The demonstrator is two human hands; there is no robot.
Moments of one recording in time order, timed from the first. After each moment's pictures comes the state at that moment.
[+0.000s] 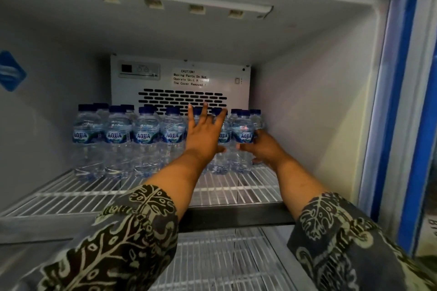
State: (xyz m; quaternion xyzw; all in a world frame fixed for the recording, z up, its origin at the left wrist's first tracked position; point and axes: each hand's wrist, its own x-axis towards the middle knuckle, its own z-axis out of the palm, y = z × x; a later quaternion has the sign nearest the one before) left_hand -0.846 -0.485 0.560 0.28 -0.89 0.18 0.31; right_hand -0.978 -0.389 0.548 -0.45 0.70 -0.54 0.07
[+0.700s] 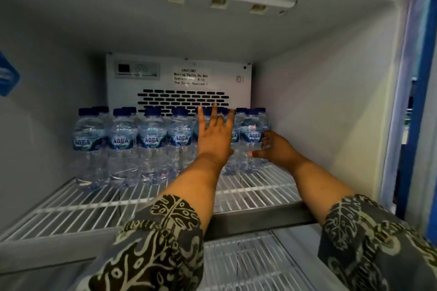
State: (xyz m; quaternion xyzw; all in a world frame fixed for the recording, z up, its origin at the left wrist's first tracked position) left_hand -0.844 -0.489 0.558 0.28 -0.89 0.21 0.29; right_hand -0.980 -0.383 0.540 -0.42 0.76 -0.49 0.03
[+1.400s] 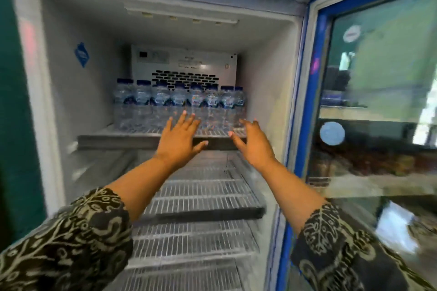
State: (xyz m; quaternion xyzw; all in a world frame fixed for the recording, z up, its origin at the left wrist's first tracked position) left_hand -0.678 -0.344 0.496 0.29 -0.91 0.10 0.27; right_hand -0.836 -0.222 0.491 -0.49 0.76 -0.40 -0.14
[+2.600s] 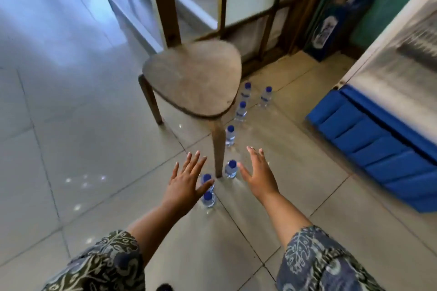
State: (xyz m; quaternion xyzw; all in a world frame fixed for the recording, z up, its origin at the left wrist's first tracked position) left_hand -0.051 0.160 -0.198 0.74 -0.62 -0.26 0.06; right_hand -0.238 0.071 -0.225 -0.72 0.58 -0.12 0.36
